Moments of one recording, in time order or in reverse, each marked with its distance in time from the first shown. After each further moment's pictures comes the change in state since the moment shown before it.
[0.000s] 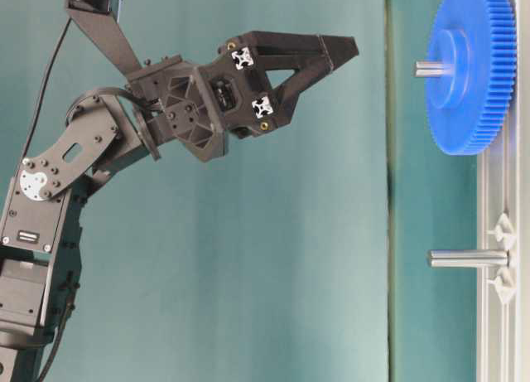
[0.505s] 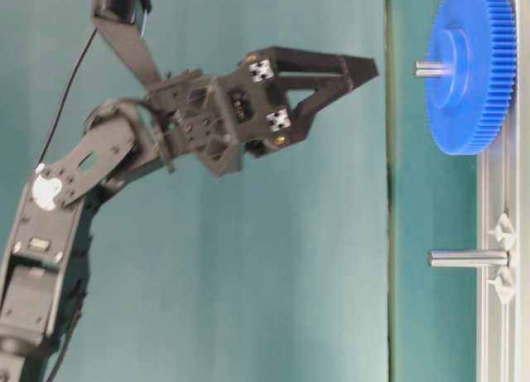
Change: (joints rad) left arm 0.003 -0.032 0.066 0.000 0.008 -0.098; right arm 0.000 -0.009 0.000 0.000 0.000 0.000
